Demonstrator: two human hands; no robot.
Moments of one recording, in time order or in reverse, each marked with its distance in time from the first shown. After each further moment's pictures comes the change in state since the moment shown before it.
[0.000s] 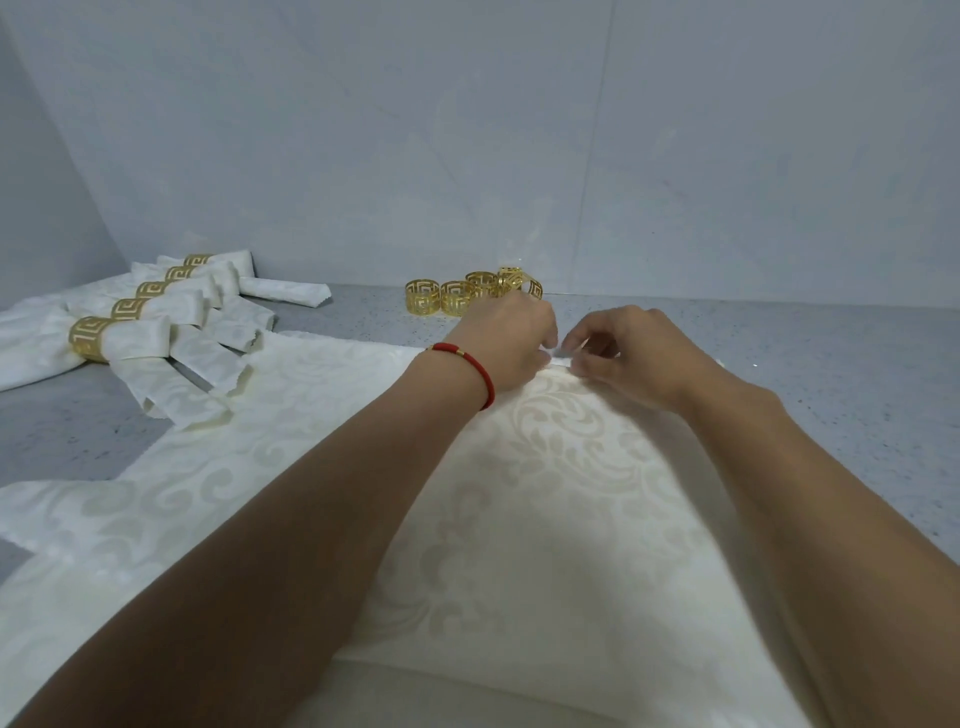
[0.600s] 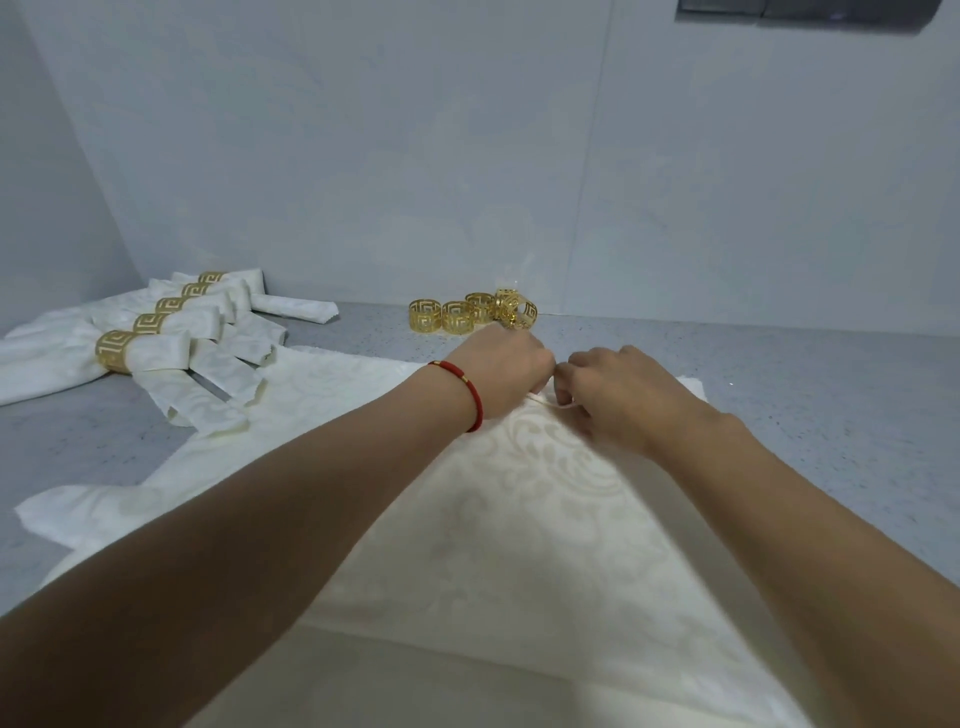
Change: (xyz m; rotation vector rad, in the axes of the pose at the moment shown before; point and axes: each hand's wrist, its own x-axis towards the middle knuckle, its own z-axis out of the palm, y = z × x) left_hand -0.017 0.004 -0.008 0.256 -0.064 0.175; right_hand -0.025 -0.036 0.002 -0.727 -0.112 -0.212
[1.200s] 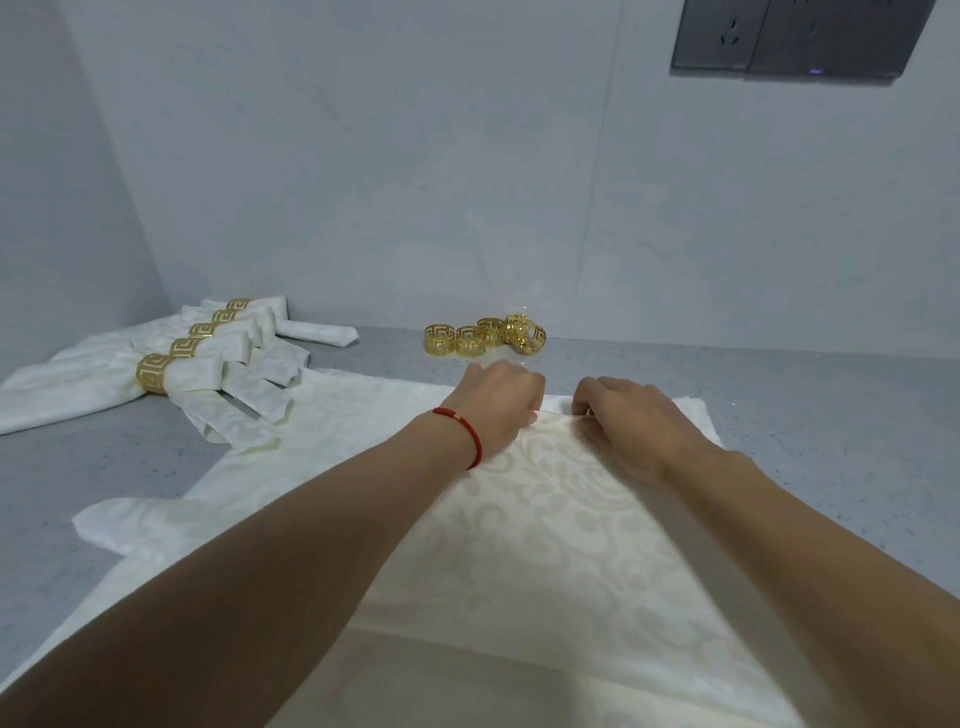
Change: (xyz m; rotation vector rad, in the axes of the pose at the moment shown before) left_hand -0.025 -0.004 0.013 -0.286 0.070 -0.159; right_hand -0.011 0.003 0.016 0.259 0.086 0.128
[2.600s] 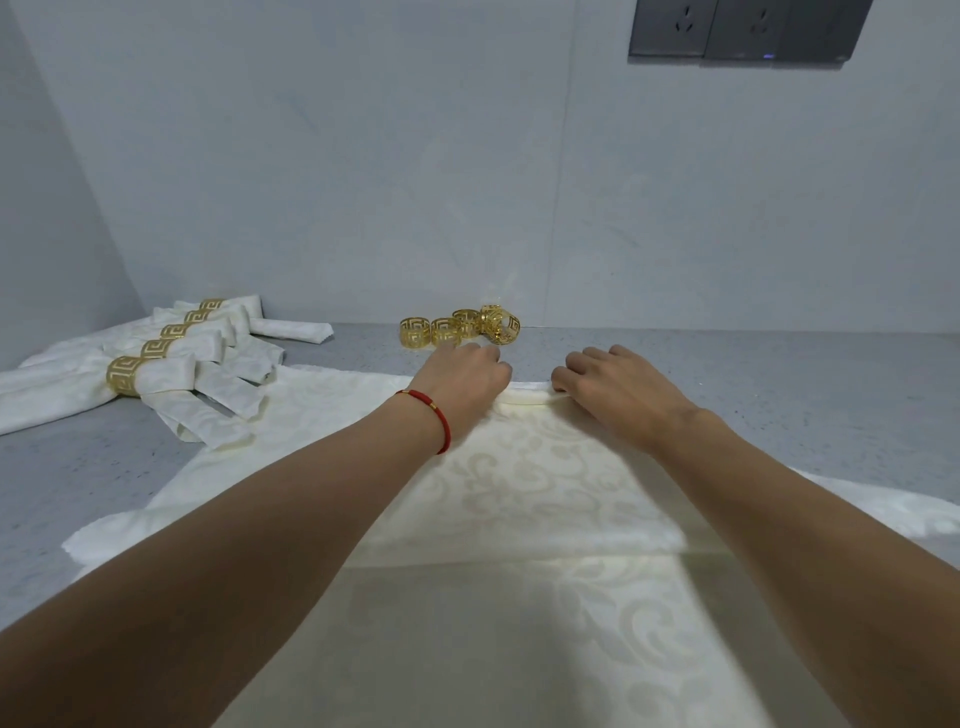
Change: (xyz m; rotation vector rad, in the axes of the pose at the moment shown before) left_hand -0.003 0.004 -0.010 0.471 0.004 0.099; right_hand 0.003 0.025 -0.003 -0.353 0.133 -0.266
